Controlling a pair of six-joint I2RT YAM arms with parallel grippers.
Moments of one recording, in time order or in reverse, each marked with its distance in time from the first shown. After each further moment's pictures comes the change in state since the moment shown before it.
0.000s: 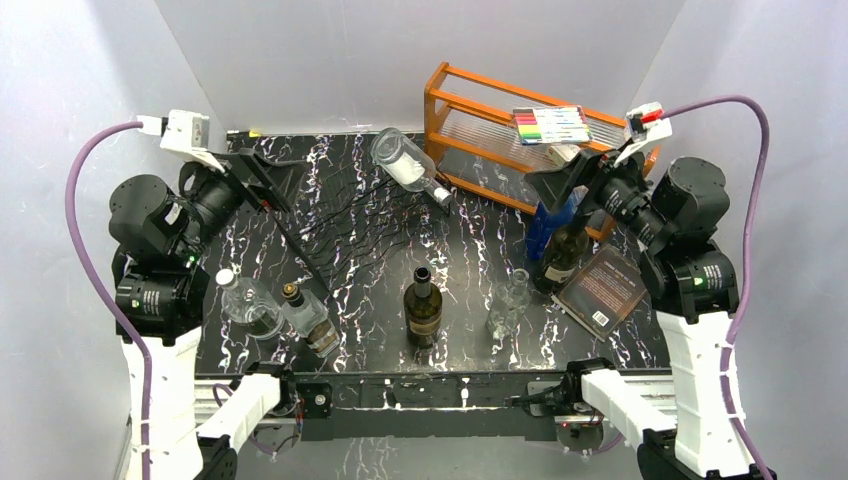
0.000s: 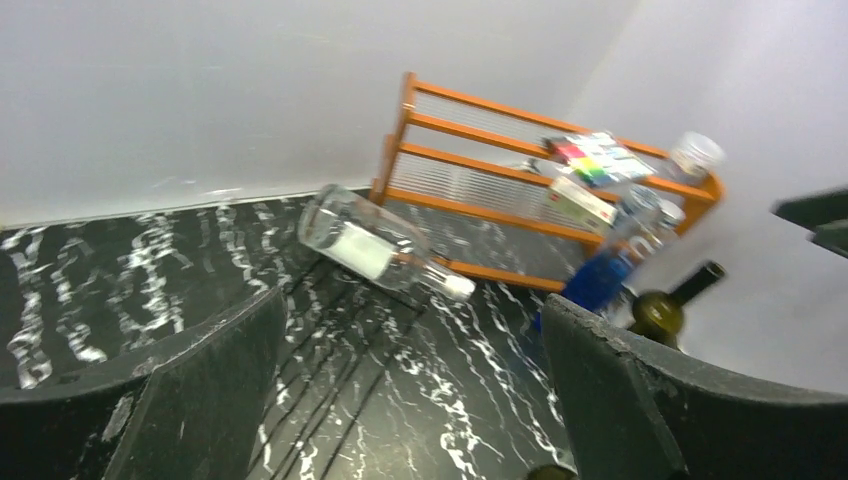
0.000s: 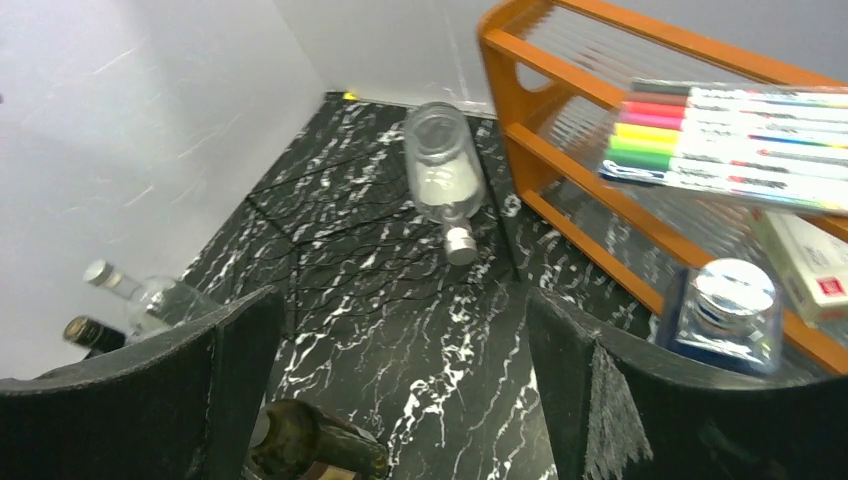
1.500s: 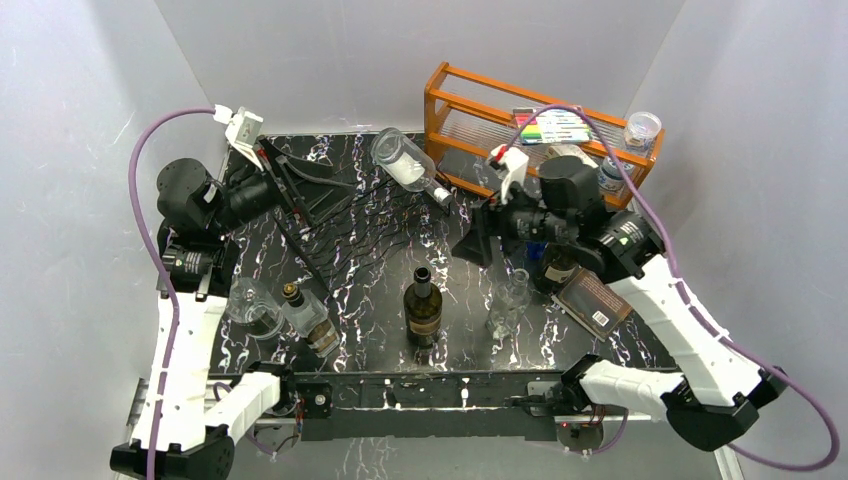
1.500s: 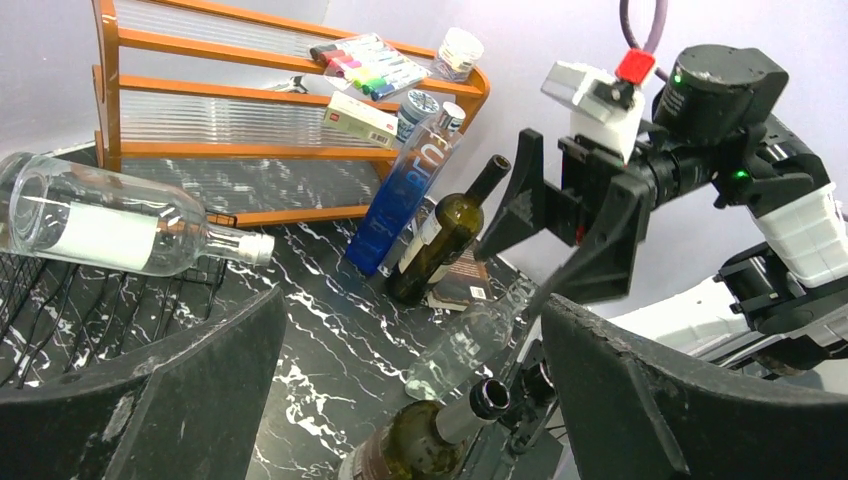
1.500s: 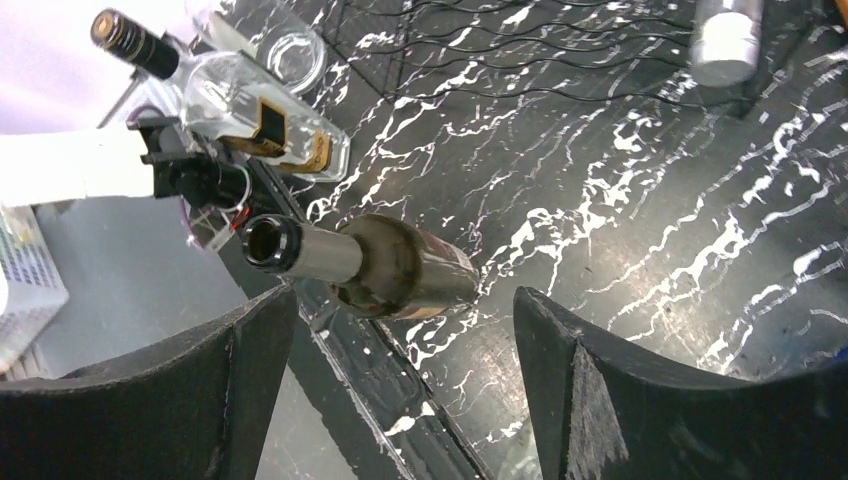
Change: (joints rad) left arm -0.031 0.060 -0.238 0.363 0.560 -0.225; right arm 0.436 0.169 -0.051 -0.219 -0.026 -0.099
